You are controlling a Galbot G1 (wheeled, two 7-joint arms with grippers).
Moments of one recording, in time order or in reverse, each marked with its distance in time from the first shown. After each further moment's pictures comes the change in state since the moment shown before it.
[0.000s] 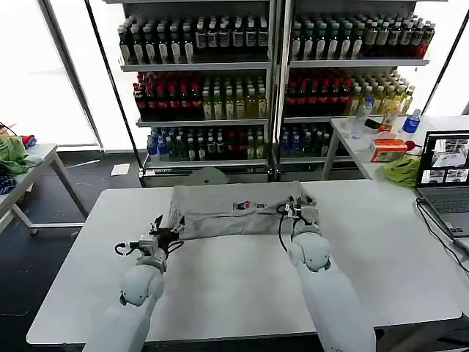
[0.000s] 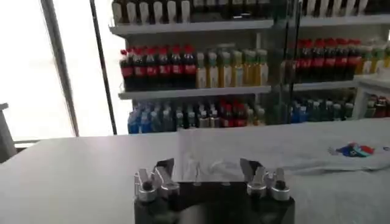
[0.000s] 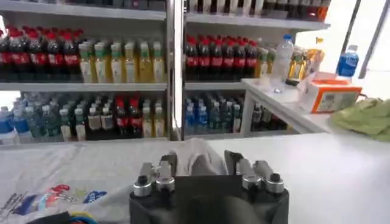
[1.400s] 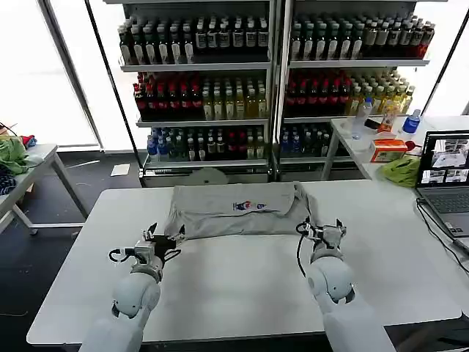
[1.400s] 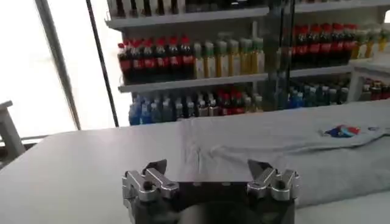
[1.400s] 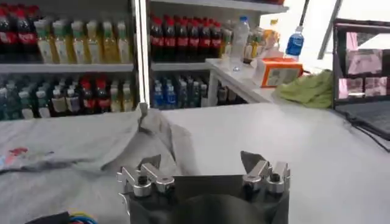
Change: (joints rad) left arm 0.064 0.032 -0.002 -0.086 0.007 0.081 -0.007; right arm -0.246 -0.145 0.045 0.244 0.011 -0.094 0.051
